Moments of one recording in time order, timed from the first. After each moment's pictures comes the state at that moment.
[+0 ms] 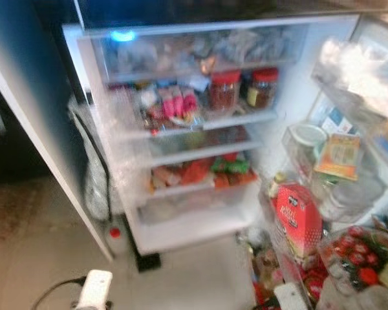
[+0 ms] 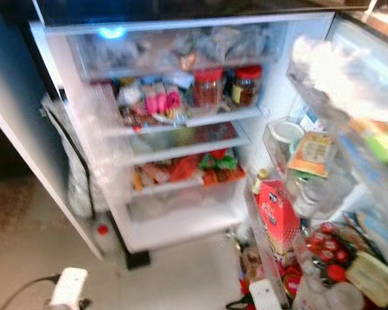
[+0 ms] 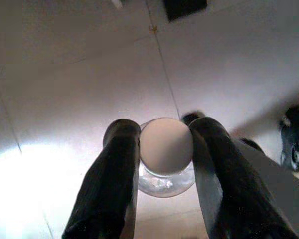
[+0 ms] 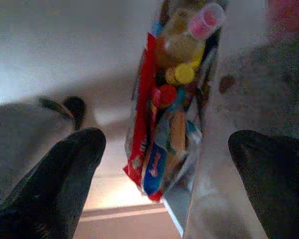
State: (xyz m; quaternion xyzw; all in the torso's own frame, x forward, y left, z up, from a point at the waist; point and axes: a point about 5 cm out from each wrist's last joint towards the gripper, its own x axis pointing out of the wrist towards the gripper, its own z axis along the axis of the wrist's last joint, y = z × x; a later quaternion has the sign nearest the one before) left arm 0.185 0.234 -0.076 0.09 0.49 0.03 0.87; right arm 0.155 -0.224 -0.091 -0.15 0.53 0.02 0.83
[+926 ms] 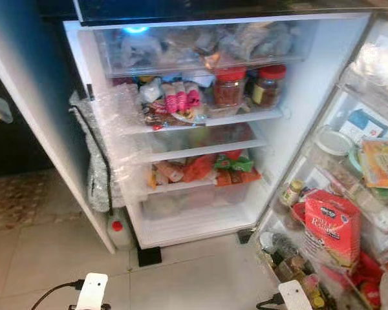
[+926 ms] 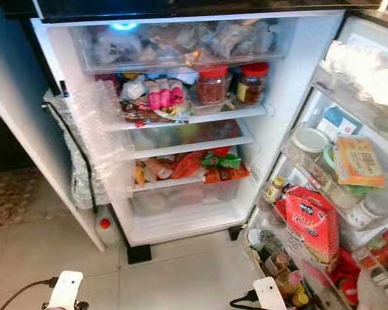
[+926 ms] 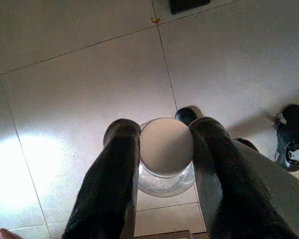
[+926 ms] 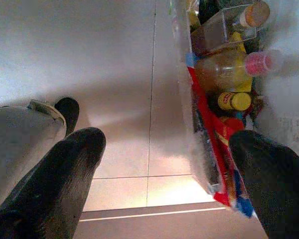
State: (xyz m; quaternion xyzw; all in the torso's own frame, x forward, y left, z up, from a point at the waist) left arm 0.185 0.234 -0.075 0.09 0.48 0.04 0.87; right arm 0.158 -0.225 -0.090 -0.15 0.53 0.02 0.84
